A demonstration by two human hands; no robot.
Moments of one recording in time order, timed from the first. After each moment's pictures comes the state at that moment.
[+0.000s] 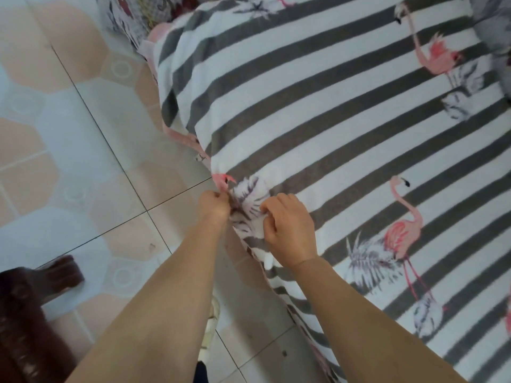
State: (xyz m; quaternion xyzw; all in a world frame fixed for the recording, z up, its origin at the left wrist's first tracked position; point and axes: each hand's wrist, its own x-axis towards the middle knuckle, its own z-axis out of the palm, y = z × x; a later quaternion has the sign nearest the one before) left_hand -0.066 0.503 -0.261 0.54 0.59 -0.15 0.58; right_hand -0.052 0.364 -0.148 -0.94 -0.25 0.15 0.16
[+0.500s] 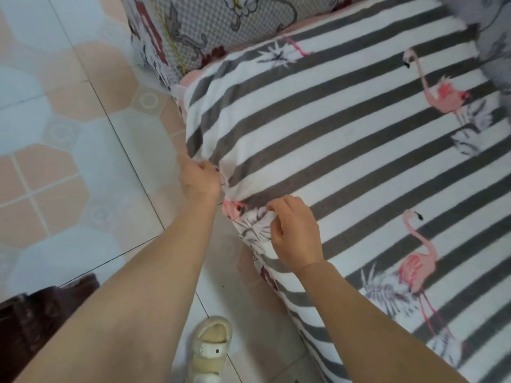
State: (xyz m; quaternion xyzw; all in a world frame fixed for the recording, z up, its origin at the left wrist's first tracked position) left_hand -0.010 0.596 -0.224 0.64 0.57 0.09 0.50; right_hand -0.022 0.409 -0.132 -0.94 -0.27 0.14 0.18
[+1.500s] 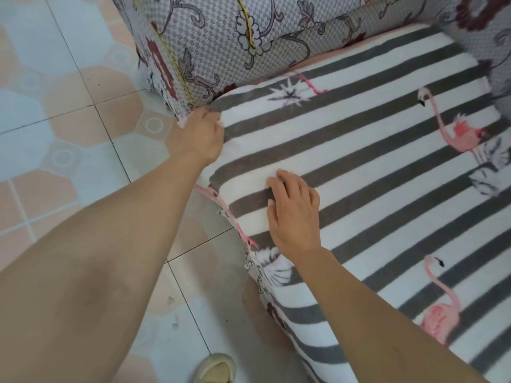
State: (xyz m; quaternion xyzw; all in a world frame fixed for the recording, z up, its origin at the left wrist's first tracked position) left_hand 0.105 0.709 -0.196 0.93 0.24 -0.02 0.29; right_hand 0.058 0.475 -0.154 -0.95 -0.28 0.09 0.09
